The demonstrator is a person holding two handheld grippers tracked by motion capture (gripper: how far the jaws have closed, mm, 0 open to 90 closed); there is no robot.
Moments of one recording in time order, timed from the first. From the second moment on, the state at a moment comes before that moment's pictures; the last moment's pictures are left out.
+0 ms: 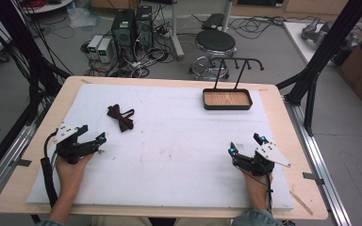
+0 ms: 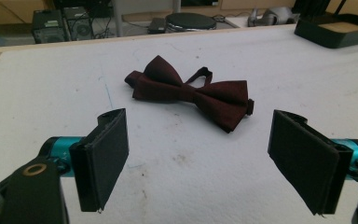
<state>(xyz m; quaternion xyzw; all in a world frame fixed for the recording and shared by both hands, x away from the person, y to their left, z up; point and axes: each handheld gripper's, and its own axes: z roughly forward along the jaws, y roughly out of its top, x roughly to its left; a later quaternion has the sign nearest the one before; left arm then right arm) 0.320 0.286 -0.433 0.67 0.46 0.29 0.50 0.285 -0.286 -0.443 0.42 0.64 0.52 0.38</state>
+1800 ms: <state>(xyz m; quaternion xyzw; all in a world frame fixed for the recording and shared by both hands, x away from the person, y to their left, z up) 0.439 0.227 -0.445 0.63 0.64 0.21 0.38 0.286 -0.286 -0.443 0.42 0.64 0.52 0.38</state>
